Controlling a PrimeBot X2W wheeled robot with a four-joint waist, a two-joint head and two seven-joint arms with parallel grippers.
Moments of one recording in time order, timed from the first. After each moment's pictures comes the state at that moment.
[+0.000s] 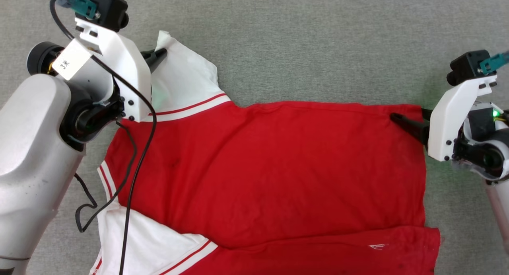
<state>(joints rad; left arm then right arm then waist) -0.93 0.59 -0.60 0.27 -0.86 -0.08 0.58 -0.62 -0.38 0.23 0.36 0.64 0.13 0.81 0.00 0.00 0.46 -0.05</state>
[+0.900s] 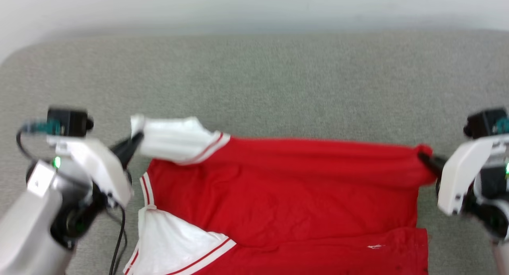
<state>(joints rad) -0.48 0.65 -0.47 0.18 -0.97 0.01 0.28 -0.36 -0.36 0.05 0.16 0.52 0.13 0.71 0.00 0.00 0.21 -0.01</state>
